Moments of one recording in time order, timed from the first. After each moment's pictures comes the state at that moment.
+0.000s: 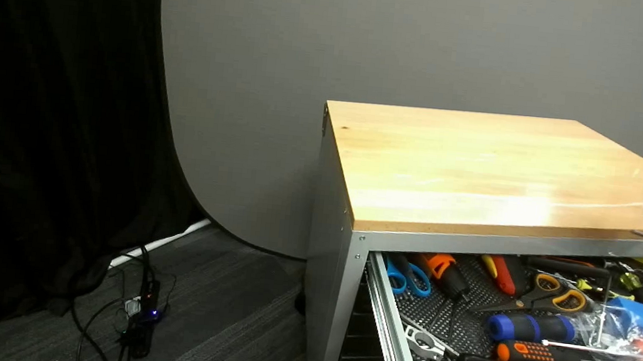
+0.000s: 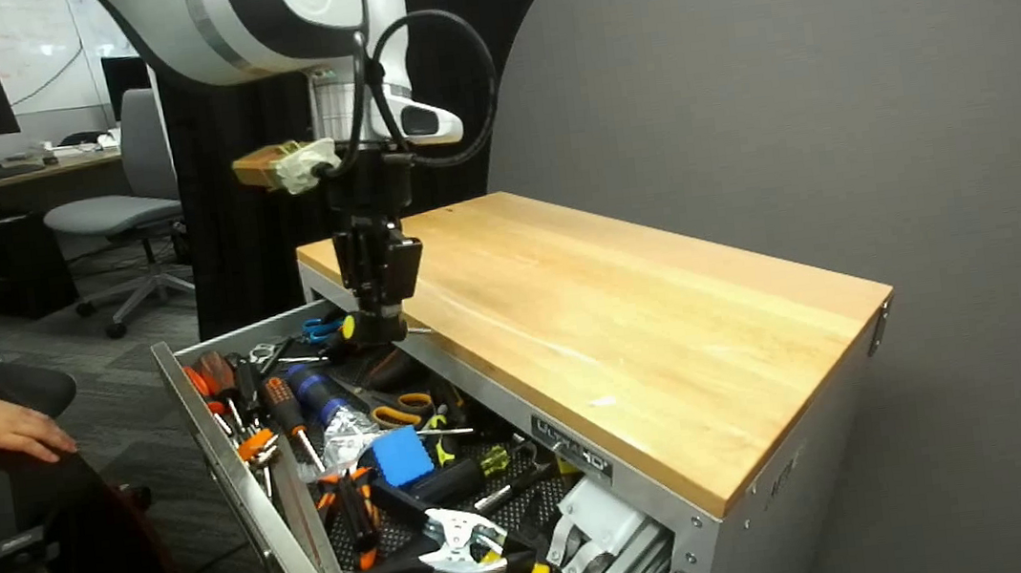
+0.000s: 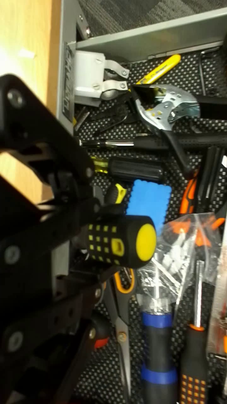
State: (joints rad) arm 0.18 0.20 -0.05 -2.17 -0.21 2.20 0.28
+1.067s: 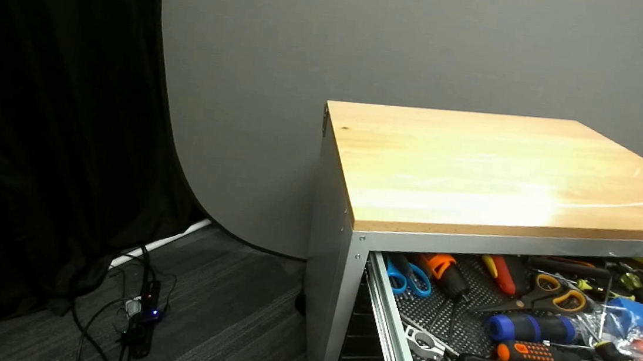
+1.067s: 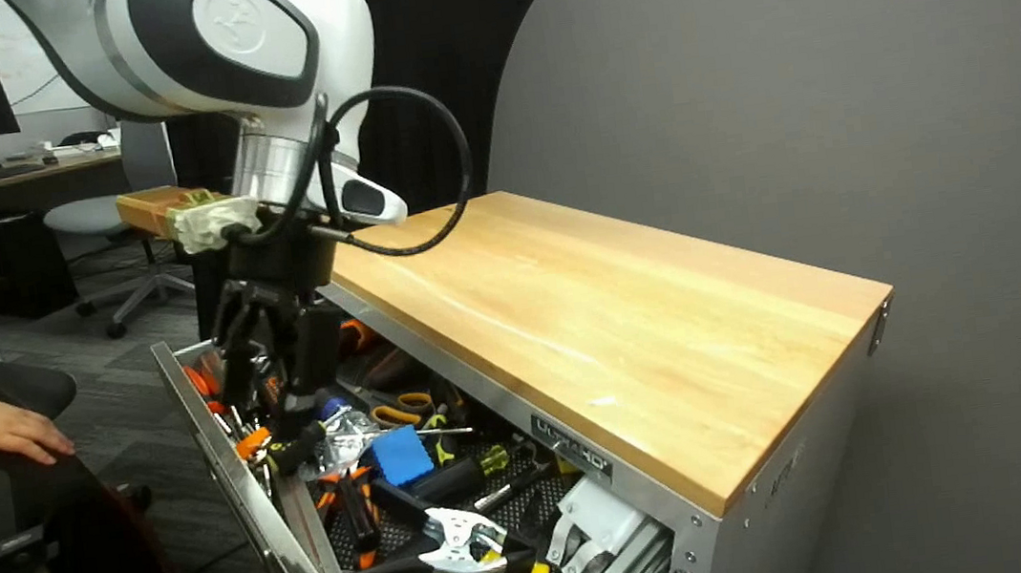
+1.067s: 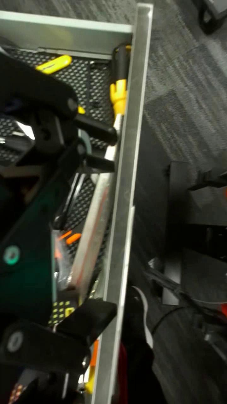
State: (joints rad) arm 0.07 0.10 0.01 -2.38 -0.17 2.04 0.07
